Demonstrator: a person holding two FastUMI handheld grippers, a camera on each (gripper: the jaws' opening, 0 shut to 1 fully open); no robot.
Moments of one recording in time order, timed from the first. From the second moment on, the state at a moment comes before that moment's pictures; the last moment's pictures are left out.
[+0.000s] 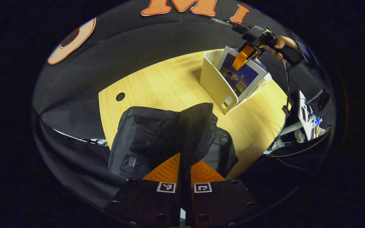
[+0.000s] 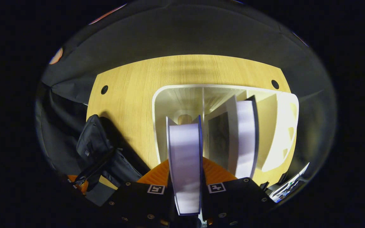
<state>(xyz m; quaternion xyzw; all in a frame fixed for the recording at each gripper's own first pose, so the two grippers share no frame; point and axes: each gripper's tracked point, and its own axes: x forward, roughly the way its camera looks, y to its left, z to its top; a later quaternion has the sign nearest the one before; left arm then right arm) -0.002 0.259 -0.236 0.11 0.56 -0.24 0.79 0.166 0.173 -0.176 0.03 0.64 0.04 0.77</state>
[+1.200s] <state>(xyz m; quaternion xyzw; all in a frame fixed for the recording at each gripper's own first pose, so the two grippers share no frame) 0.022 0.249 -0.211 0.15 0.52 -0.31 0.78 0.026 0.158 -0.008 0.24 0.48 0.06 0.84</state>
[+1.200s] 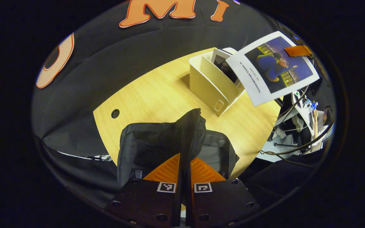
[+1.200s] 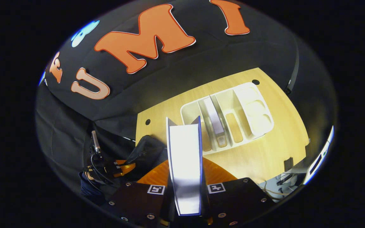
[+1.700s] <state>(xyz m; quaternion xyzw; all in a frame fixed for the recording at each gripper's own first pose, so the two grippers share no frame) 0.022 0.237 -0.218 0.14 0.53 -0.35 0.76 -0.024 0.235 -0.086 0.35 0.50 0.10 0.78</state>
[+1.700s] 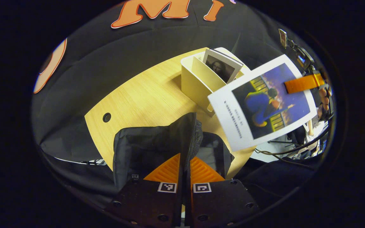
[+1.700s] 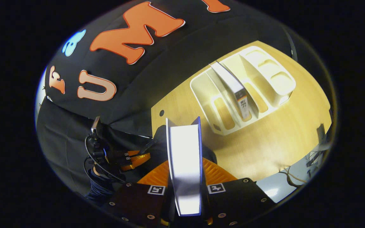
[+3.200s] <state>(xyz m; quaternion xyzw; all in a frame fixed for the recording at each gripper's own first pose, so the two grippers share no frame) -0.021 0.185 -0.219 -0.01 0.52 -0.36 0.77 0.021 0.442 -0.258 0.54 0.43 0.14 0.71</state>
